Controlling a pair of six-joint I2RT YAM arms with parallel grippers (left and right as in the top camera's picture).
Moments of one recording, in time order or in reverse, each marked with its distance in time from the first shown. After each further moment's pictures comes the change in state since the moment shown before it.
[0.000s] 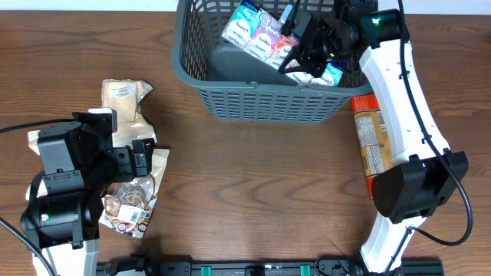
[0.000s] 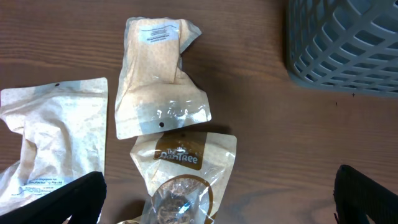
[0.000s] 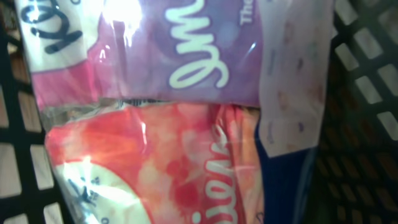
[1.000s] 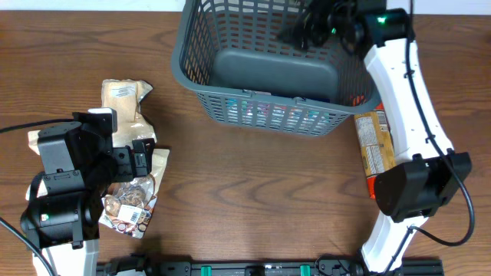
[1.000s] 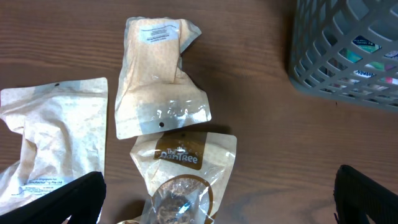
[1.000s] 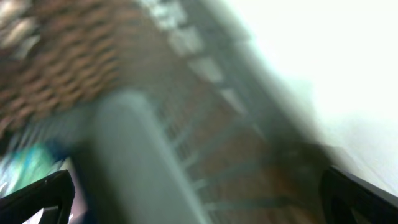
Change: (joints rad) left arm 0.000 0.000 0.000 0.000 0.000 0.002; right arm -0.046 0.000 0.017 0.413 0.174 0.316
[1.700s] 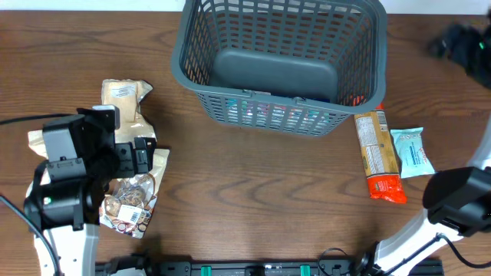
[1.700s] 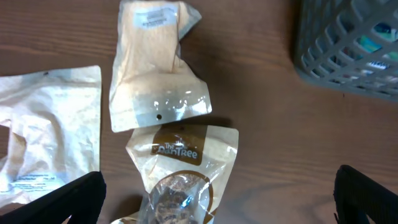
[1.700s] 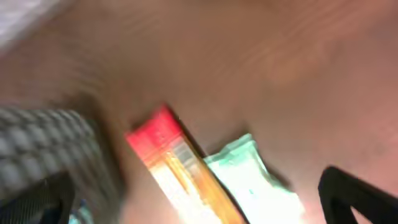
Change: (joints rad) left arm 0.000 0.075 0.000 -0.003 0.000 0.000; right arm -0.608 -0.036 0.111 -0.681 0.246 0.638
